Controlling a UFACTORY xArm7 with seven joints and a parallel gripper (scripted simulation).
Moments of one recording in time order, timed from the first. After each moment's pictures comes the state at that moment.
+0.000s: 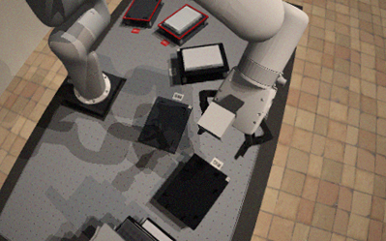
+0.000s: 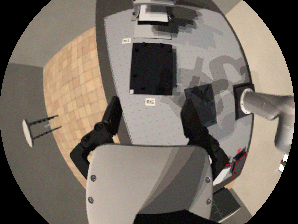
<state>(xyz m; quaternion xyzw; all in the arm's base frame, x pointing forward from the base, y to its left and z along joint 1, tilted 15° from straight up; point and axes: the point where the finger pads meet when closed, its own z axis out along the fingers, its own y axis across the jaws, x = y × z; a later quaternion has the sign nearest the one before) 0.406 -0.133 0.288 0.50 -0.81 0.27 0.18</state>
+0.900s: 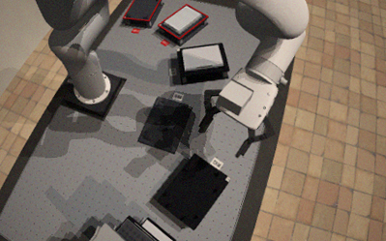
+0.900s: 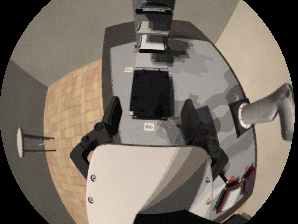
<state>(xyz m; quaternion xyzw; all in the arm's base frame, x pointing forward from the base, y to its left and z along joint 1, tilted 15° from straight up) 0.406 -0.132 0.288 0.43 -0.75 0.36 0.34</state>
